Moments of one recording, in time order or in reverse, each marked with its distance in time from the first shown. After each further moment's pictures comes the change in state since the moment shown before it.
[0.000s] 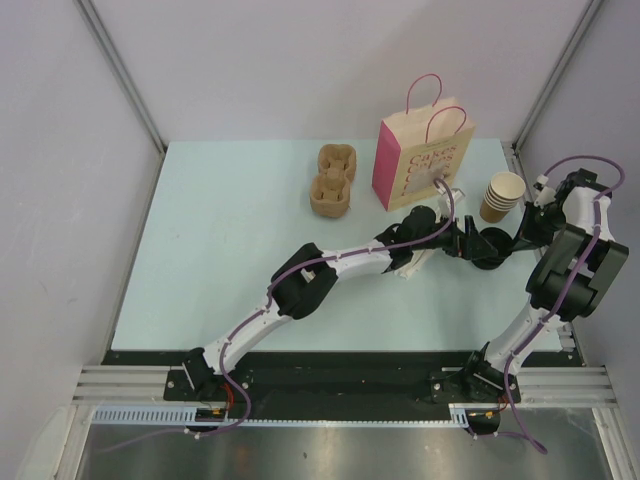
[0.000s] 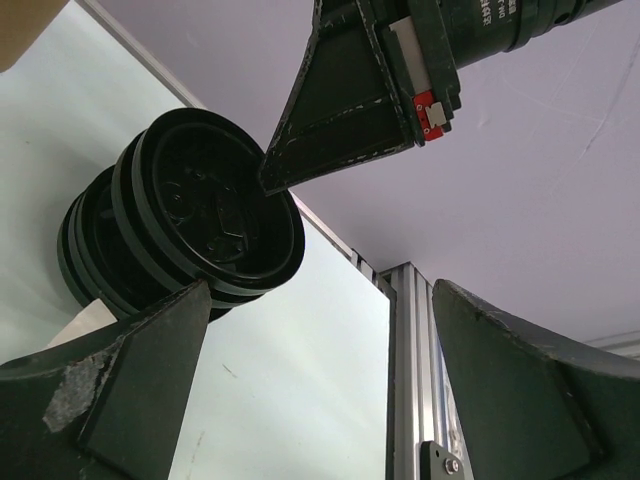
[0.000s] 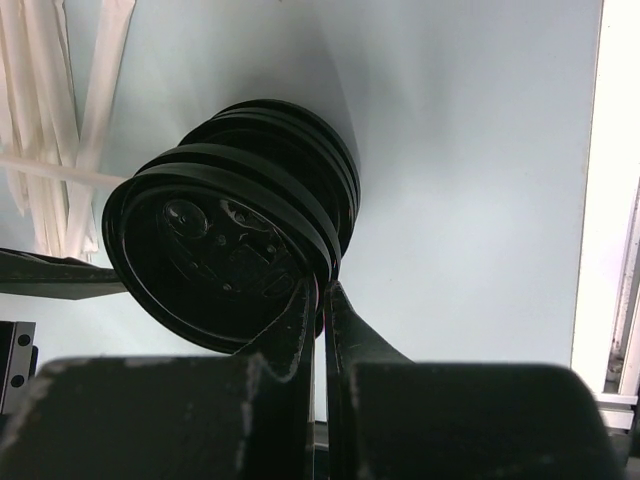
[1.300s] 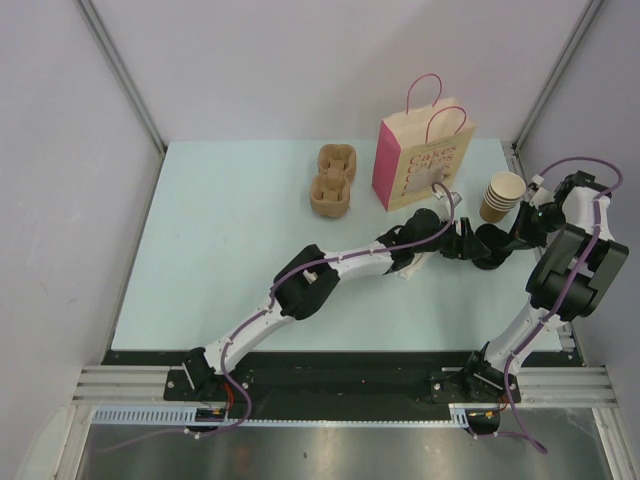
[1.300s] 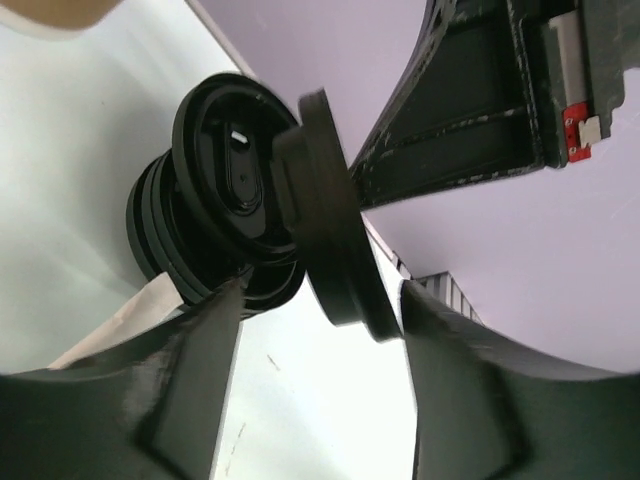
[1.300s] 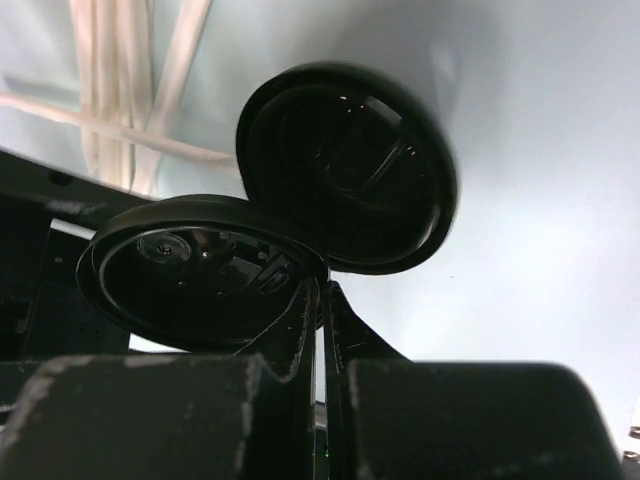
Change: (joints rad) left arm 0.001 0.039 0.043 -0.108 -0.077 -0.005; right arm -0.004 0.006 0.000 -0.052 -0.123 -0.019
